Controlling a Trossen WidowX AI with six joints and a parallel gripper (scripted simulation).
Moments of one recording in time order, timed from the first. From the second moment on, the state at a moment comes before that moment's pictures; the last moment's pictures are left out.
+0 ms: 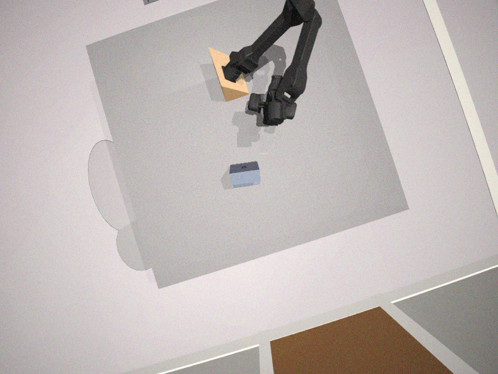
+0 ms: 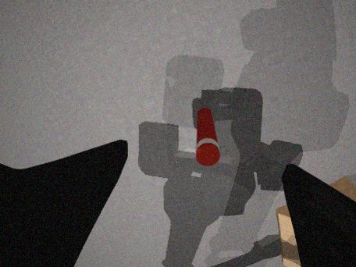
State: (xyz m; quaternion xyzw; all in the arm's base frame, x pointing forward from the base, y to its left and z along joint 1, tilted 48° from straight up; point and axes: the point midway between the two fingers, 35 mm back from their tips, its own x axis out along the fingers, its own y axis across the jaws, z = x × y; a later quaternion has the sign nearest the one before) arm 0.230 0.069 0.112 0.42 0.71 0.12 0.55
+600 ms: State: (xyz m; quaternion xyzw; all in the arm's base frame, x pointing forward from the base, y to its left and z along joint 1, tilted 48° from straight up) arm 0.229 0.090 0.092 0.42 0.71 0.12 0.55
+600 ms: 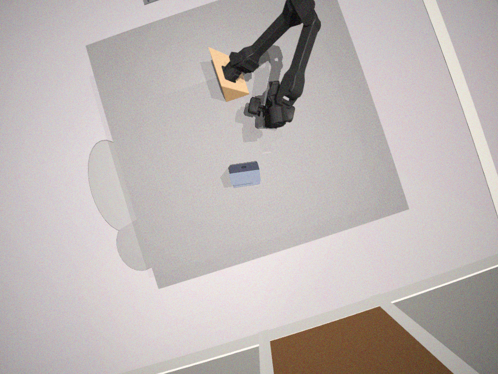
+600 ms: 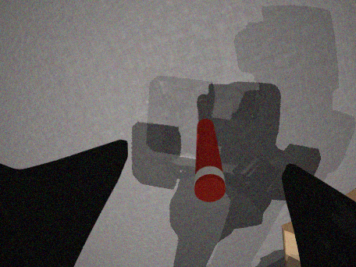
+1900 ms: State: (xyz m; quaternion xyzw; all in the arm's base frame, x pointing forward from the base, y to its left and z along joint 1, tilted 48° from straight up) arm 0.226 0.105 0.080 0.43 0.71 0.12 0.55
